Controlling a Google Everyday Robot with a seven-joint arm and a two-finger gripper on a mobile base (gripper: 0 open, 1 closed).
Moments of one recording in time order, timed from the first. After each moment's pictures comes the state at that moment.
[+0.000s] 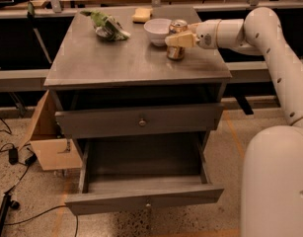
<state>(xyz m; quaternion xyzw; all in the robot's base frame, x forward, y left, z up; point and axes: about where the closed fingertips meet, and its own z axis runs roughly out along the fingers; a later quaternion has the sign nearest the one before) 0.823 -0.104 0.898 -0.37 0.69 0.30 0.54</state>
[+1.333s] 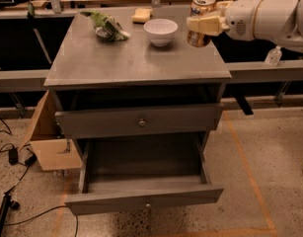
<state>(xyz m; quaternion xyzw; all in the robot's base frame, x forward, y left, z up) 0.695 -0.132 1.007 -0.38 0.68 0.22 0.59</state>
